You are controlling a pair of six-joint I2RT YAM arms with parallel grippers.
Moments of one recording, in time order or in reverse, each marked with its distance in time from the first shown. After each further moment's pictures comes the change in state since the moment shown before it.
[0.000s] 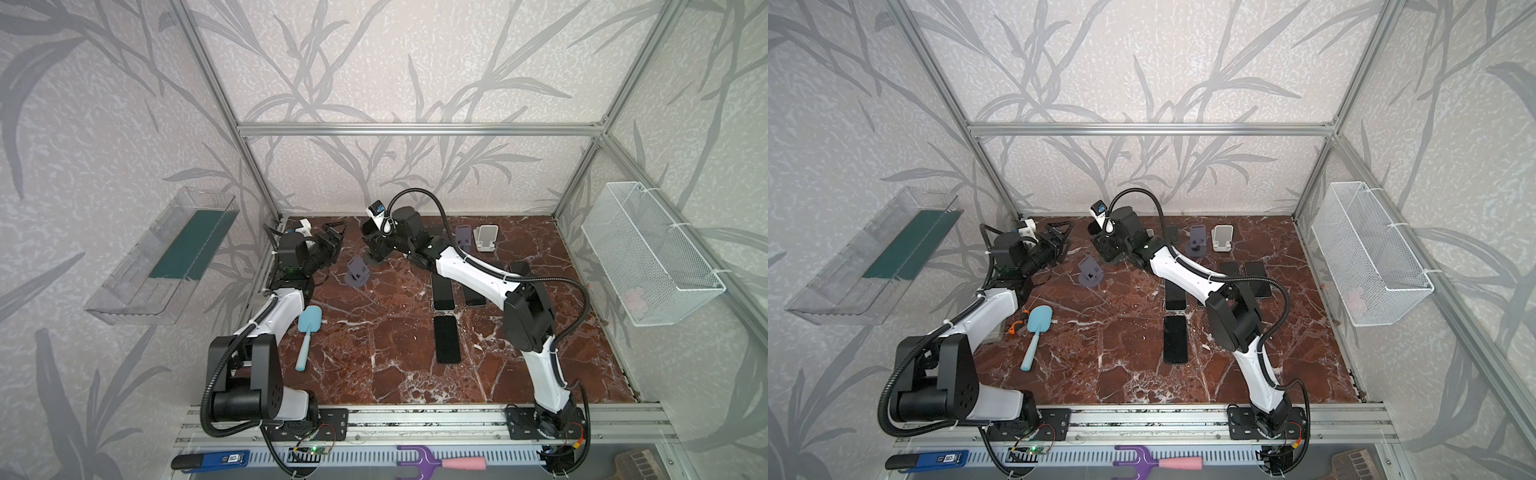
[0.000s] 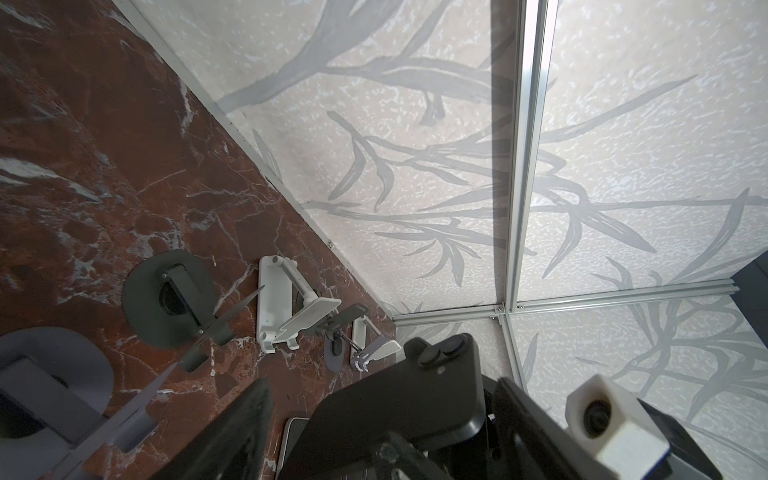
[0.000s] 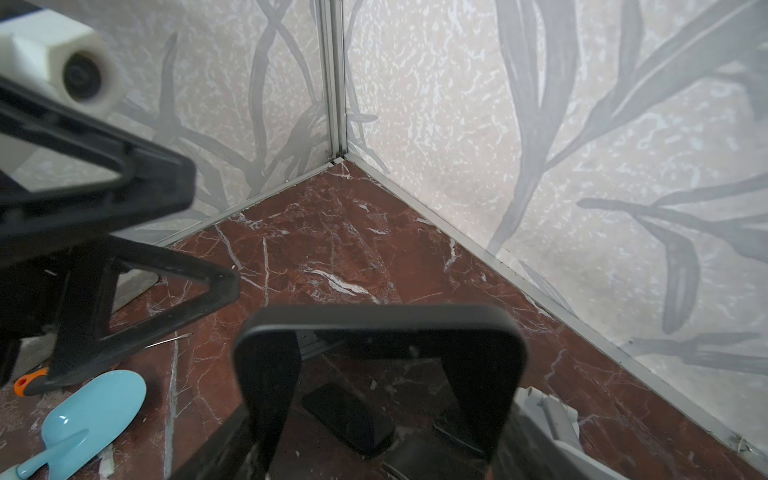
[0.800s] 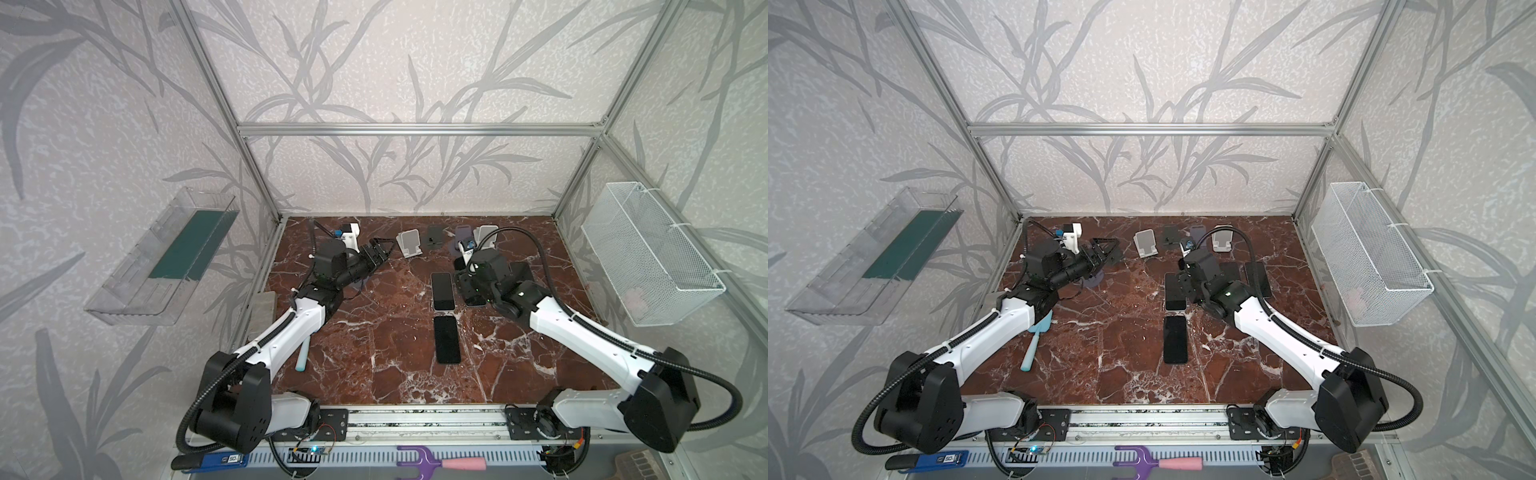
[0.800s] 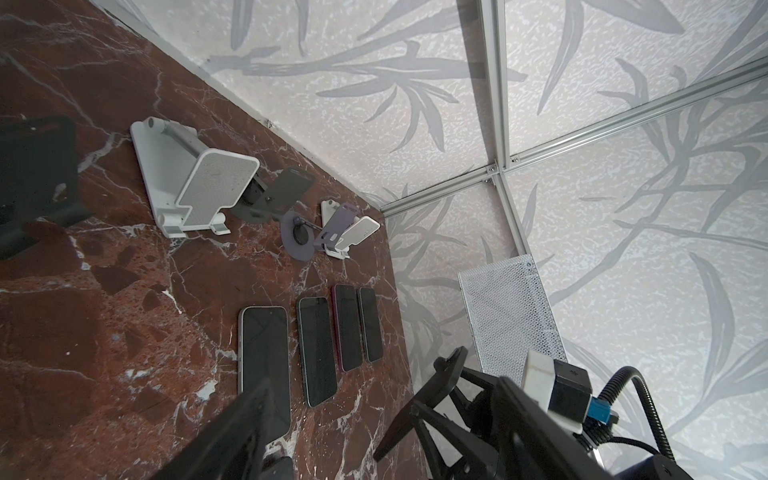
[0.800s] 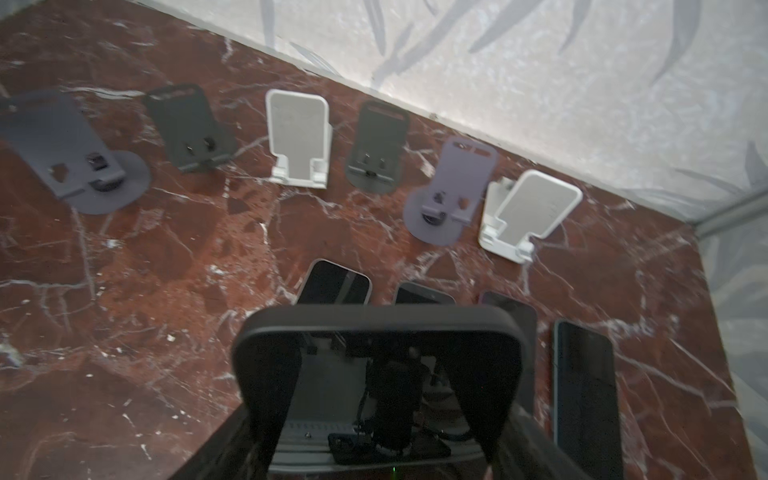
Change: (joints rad) left arm -0.336 -0.114 -0.011 -0.135 -0.056 0.165; right arm -0.145 -0.848 -0.879 -0.277 0.372 0.141
